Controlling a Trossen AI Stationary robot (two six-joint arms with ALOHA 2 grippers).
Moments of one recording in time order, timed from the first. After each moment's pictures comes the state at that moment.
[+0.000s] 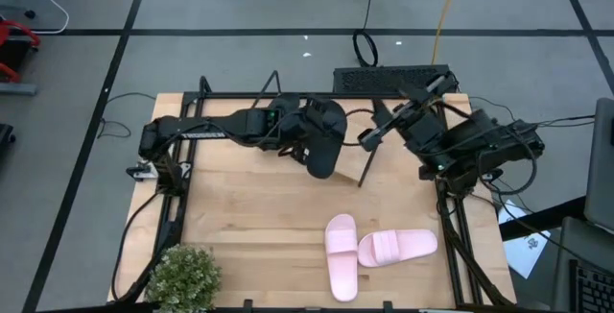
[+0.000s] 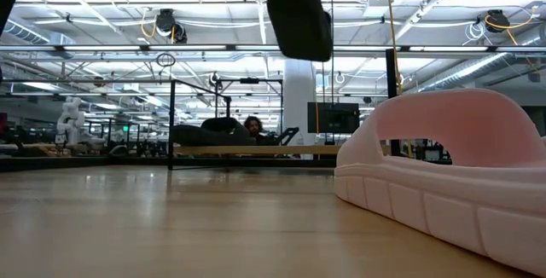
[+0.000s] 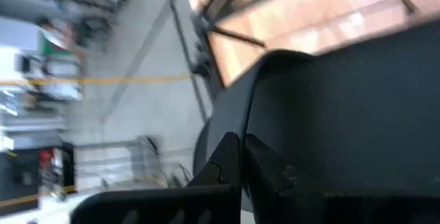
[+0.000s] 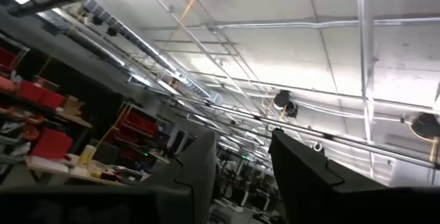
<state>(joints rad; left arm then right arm) 0.05 1.80 1.82 -0.69 -0.43 0.89 0.33 1.38 1.49 0.80 0.83 -1.22</state>
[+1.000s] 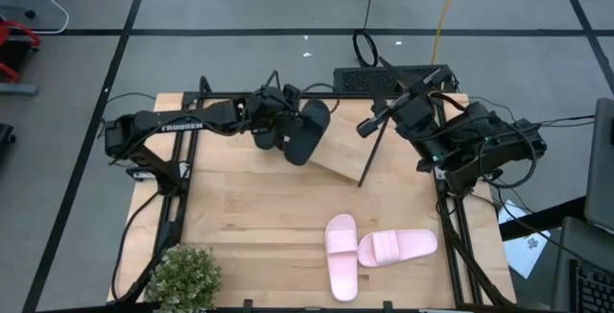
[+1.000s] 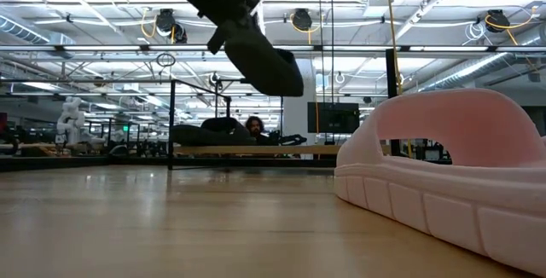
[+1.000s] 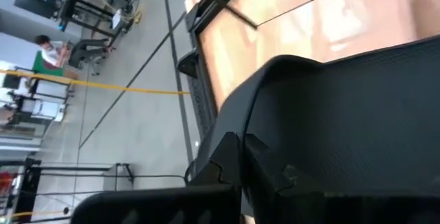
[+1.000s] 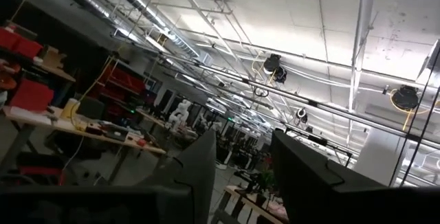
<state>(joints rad) 0.30 1.53 1.22 -0.23 -0.07 0.96 0.26 1.36 1.49 0.67 0.94 -1.17</state>
